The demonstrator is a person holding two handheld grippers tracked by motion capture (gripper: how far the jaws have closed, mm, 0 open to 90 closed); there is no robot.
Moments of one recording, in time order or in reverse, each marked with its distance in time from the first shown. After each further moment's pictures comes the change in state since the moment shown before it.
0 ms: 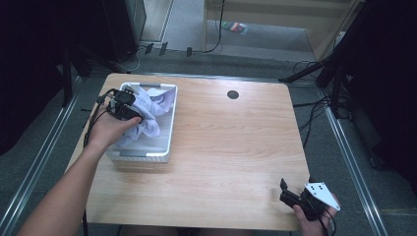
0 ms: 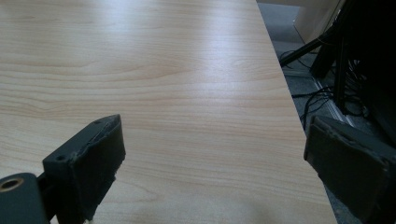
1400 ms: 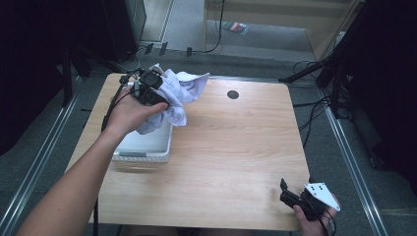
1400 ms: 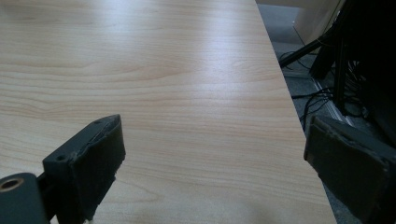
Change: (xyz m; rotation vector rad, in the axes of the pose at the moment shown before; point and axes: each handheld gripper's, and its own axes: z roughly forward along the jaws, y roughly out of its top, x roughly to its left) left arm -0.084 0.055 -0.064 -0.084 -0.071 0.130; right arm 0.000 0.000 -0.001 -0.006 -0.002 0.001
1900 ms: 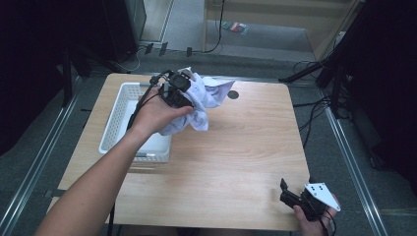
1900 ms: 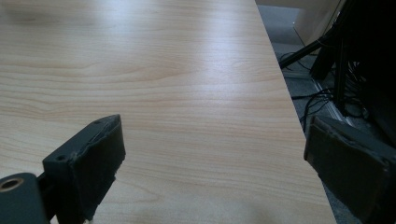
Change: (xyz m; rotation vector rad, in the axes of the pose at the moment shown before) left arm -0.065 0.031 0.016 0.022 -0.038 0.104; right arm 0.000 0.000 0.000 -0.002 0.000 -0.001
